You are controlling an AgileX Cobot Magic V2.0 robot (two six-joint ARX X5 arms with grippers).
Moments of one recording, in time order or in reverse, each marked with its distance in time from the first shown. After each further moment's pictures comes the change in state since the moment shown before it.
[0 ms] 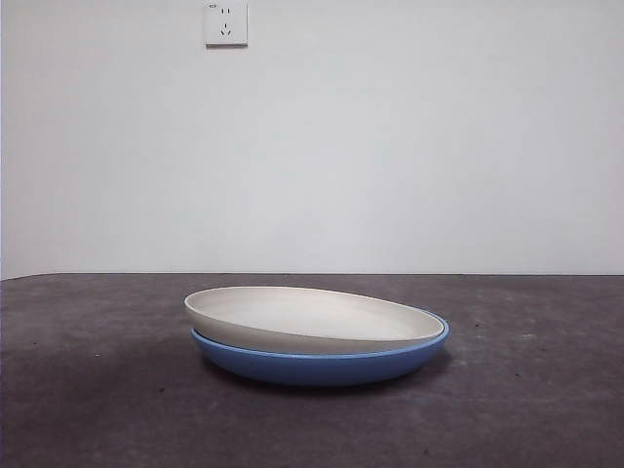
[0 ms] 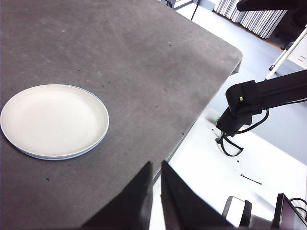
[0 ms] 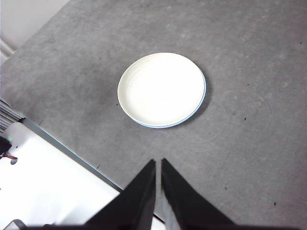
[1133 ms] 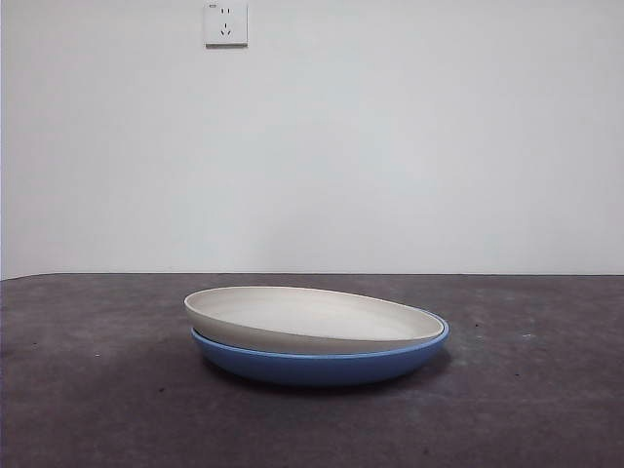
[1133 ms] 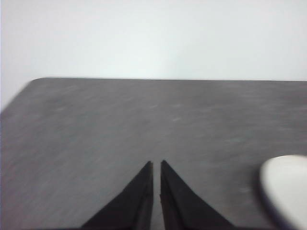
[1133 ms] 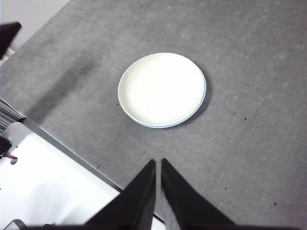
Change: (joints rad) left arm 0.657 -0.378 -0.883 0.865 -0.325 0.040; right arm 0.000 0.000 0.000 0.000 0.000 0.000
